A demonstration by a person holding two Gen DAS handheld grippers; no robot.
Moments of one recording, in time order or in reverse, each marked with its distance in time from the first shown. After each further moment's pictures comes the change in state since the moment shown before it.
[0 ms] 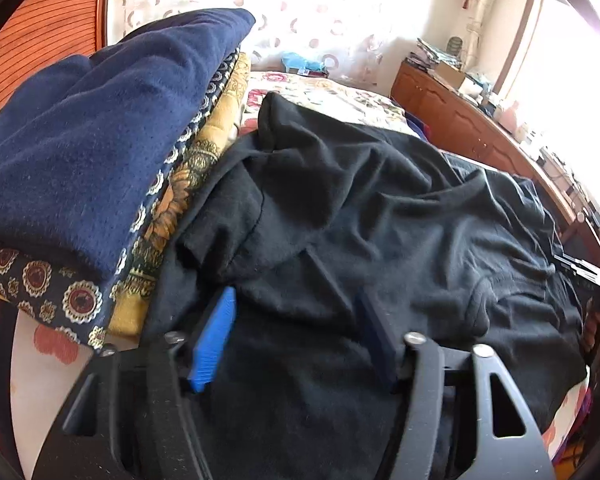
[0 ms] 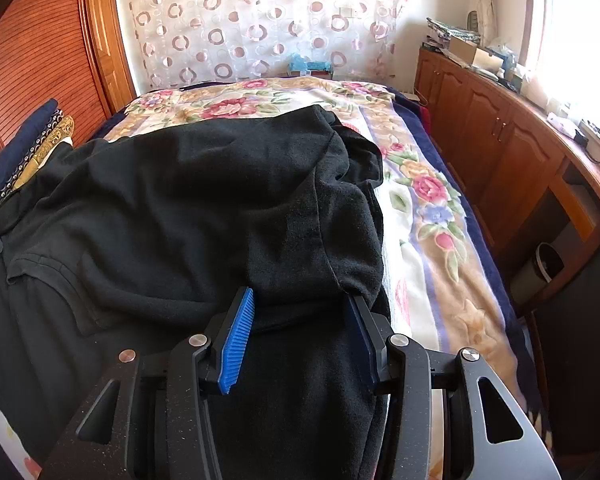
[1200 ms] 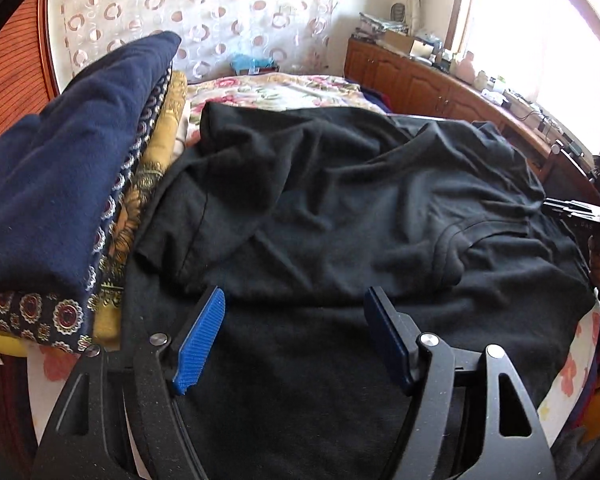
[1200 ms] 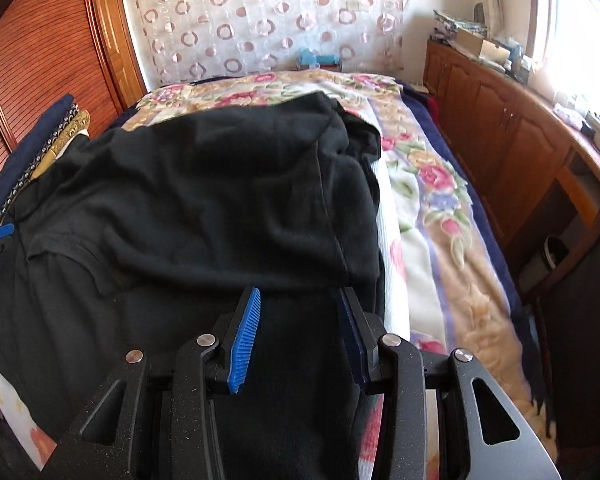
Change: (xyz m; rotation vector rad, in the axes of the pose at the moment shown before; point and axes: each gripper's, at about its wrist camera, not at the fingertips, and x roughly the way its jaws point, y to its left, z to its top) left arm -0.009 -0.025 -0.010 0.241 0.033 -0.047; right arm -0.030 -0.008 -0.022 0.004 0.008 0.052
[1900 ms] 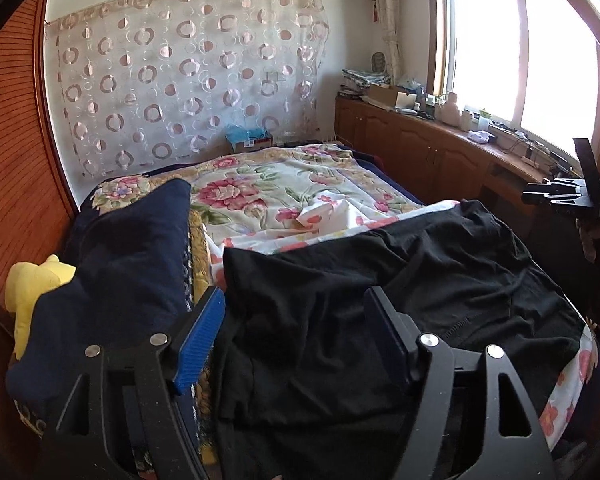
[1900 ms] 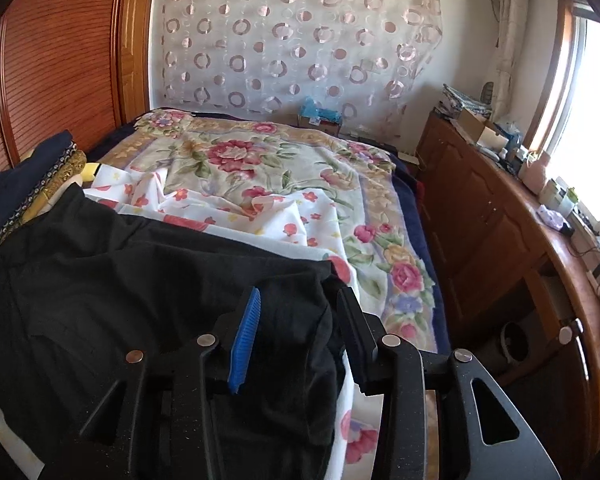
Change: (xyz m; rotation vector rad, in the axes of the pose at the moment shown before) left arm -0.063 0.003 0.065 0.106 -0.224 0.011; right arm -0.004 0.077 0.094 -0.178 -0.129 -0.110
